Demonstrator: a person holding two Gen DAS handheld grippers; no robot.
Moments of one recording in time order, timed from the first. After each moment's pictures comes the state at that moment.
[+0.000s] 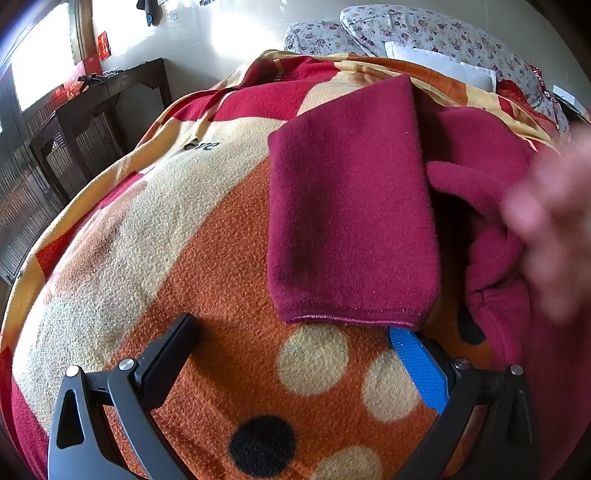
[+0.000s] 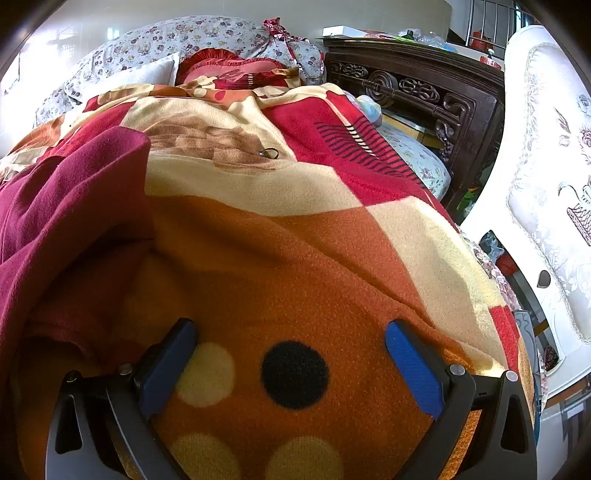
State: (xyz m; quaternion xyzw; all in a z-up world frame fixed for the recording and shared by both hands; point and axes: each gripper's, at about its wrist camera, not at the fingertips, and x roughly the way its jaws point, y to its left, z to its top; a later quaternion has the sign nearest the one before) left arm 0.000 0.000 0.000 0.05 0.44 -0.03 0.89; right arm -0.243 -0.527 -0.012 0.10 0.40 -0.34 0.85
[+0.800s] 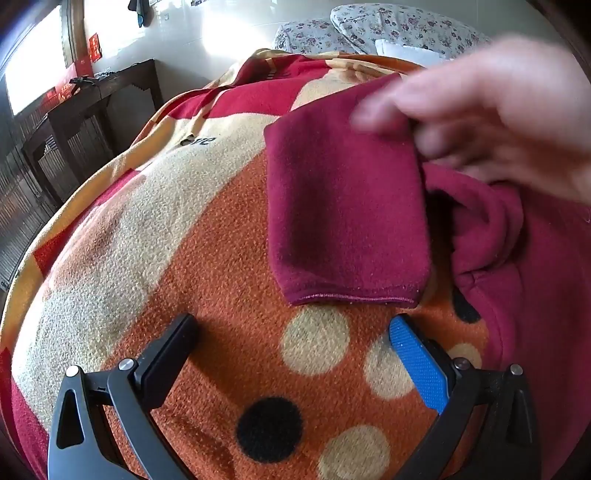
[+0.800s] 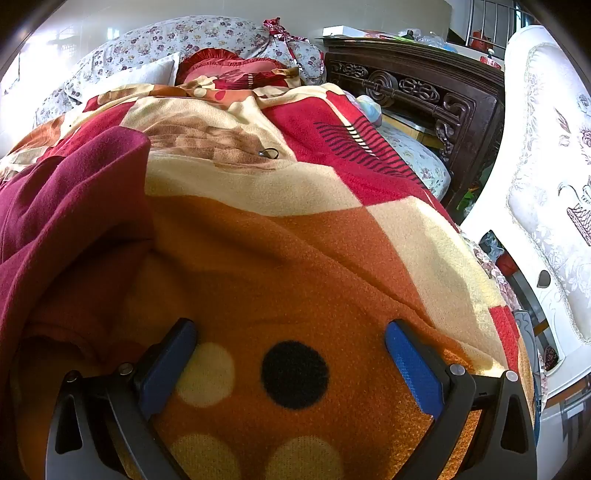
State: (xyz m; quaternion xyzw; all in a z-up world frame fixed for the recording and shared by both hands) left arm -0.012 0.007 0.000 0.05 0.44 -0.05 0.89; right arm -0.243 -0.527 -0.012 0.10 0.40 -0.34 0.85
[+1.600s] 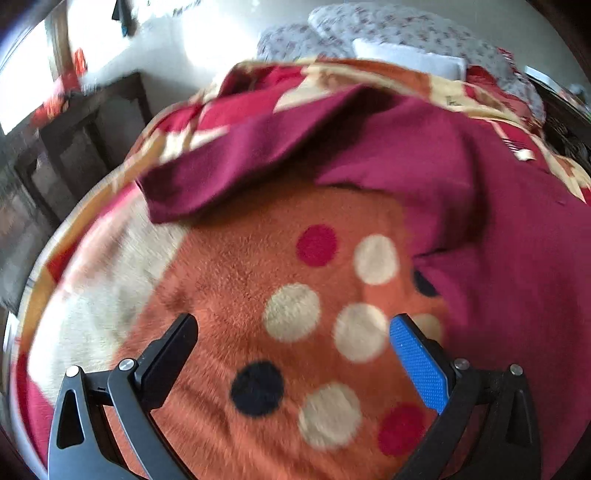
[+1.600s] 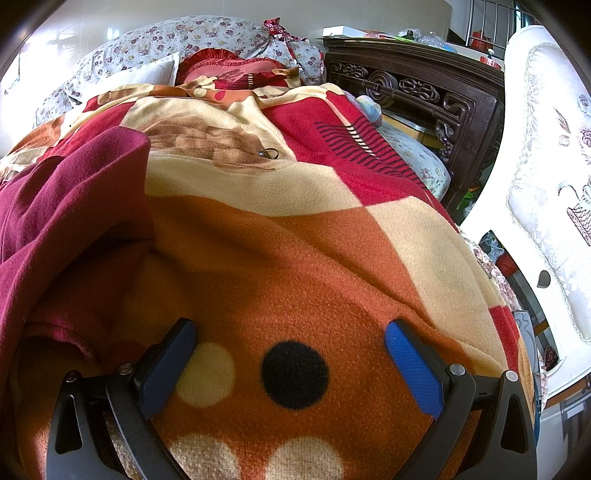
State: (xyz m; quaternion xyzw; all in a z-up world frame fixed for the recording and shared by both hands) left arm -0.053 -0.001 0.024 0.09 0.42 -0.07 0.90; right arm -0.243 -0.527 -0.011 0.10 0.40 -0.34 0.85
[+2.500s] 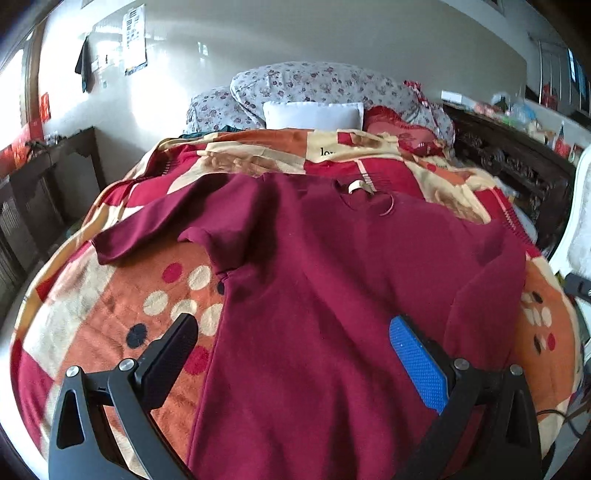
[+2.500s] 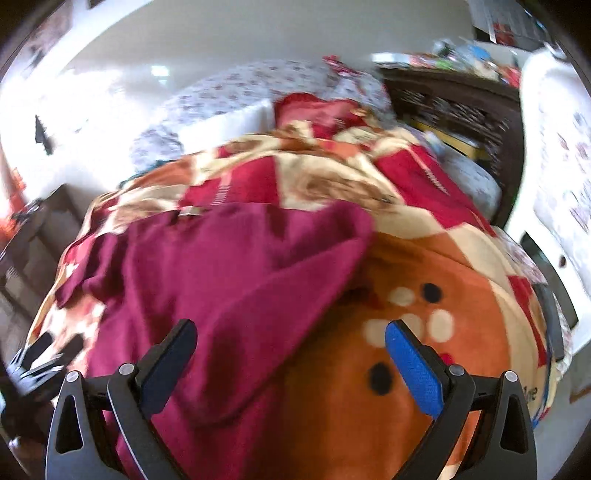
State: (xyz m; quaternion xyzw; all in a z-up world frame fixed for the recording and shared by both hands) left arm -0.171 -0.106 0.093 0.07 0.34 -0.19 0.92; right arm -0.282 -0.338 0.124 0.16 0.34 -0.20 0.91
